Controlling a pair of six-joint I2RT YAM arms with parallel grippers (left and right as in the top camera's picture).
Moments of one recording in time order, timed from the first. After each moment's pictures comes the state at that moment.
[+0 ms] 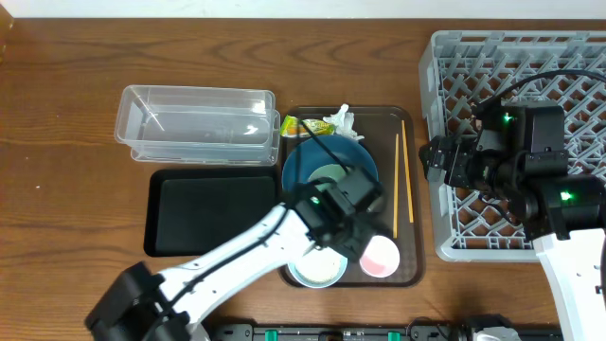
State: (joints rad) left arm -0.94 1.58 1.13 -0.82 0.15 -0.36; right arm 0.11 1.16 1.20 -0.98 -0.22 0.30
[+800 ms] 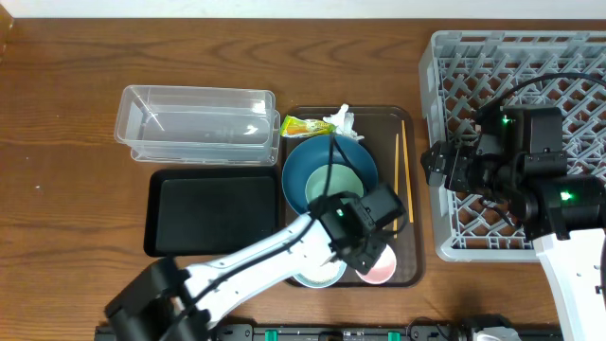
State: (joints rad) left arm -1.02 1.63 1.17 -0.84 0.14 -0.37; right arm 0.11 1.16 1.20 -1.02 -0.21 0.31
